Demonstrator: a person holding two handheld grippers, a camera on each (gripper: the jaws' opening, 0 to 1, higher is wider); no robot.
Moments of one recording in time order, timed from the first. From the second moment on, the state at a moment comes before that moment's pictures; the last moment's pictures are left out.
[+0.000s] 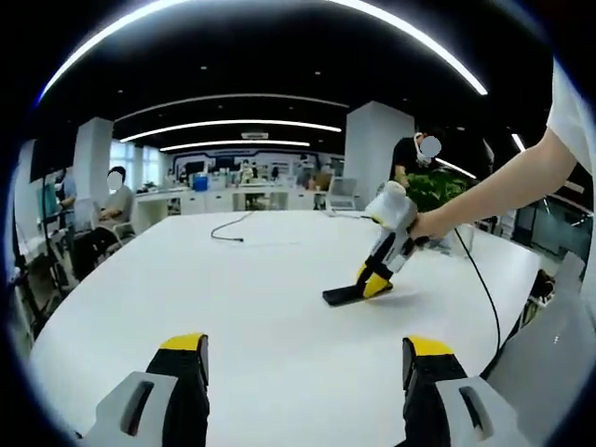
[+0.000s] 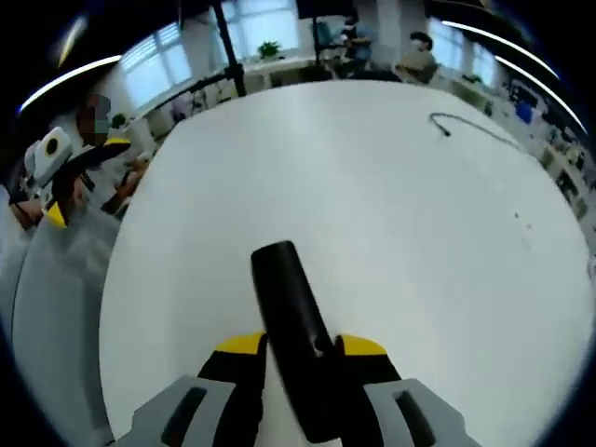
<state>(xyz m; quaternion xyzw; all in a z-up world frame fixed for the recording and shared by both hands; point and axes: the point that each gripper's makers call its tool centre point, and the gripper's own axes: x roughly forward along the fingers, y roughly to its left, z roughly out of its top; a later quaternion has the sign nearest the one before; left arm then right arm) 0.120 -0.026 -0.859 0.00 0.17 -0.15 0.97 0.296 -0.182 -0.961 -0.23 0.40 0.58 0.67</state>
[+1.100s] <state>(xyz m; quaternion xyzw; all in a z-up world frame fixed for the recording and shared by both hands) 0.120 -0.027 -0.865 0.00 0.18 -0.15 0.97 0.297 -0.217 -0.898 0.04 0.26 0.38 0.89</state>
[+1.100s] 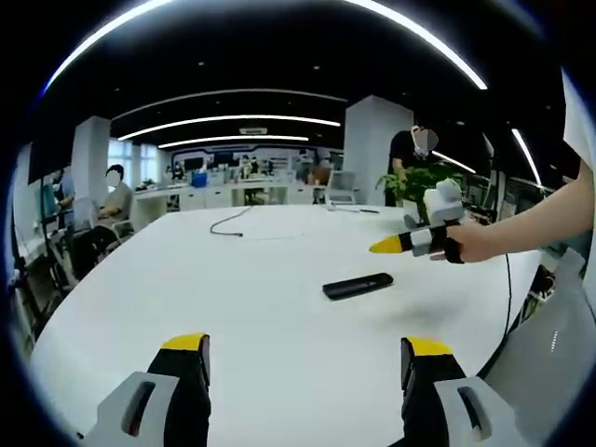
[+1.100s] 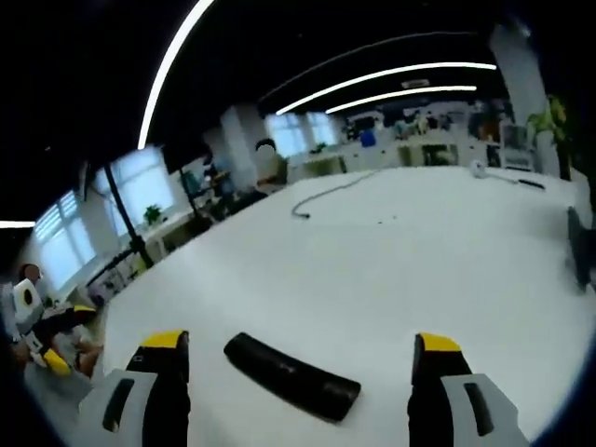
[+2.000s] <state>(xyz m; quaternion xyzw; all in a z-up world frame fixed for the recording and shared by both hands) 0.118 -0.029 -0.861 0.00 0.17 -0.16 0.97 0.169 -0.293 -0.860 -0.01 0.23 0.30 0.92</state>
